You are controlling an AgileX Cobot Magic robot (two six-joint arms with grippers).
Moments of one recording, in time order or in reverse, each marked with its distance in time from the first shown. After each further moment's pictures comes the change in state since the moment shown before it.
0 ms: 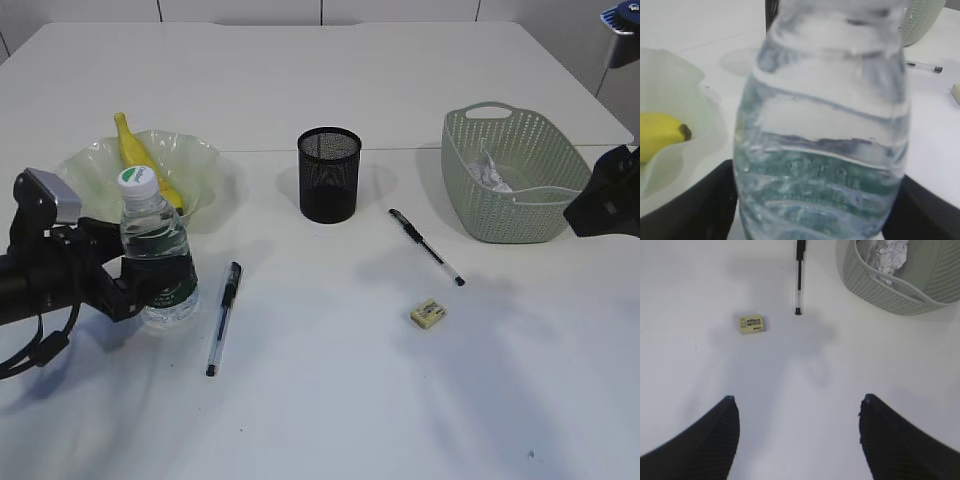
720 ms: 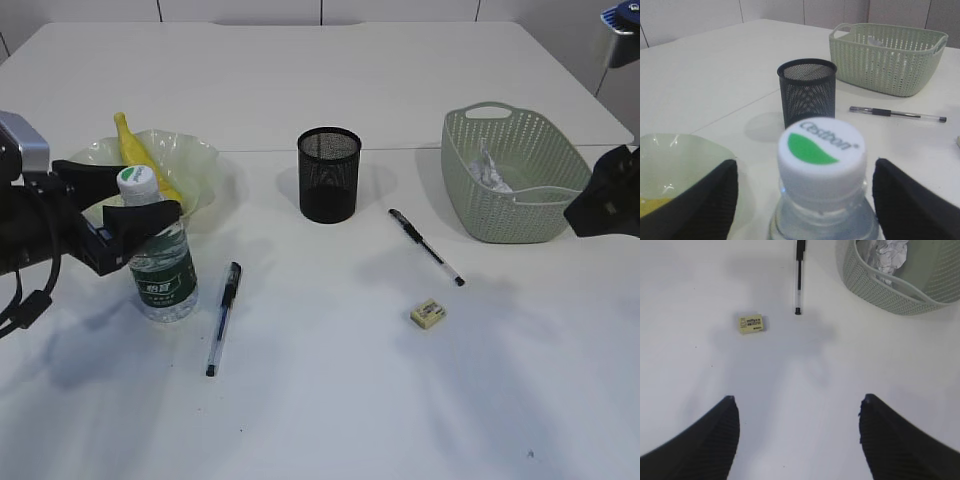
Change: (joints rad) left arm 0.000 -0.181 0.008 -0.026 0.000 -0.006; right arm 0.000 0.000 0.000 0.000 0.000 0.000
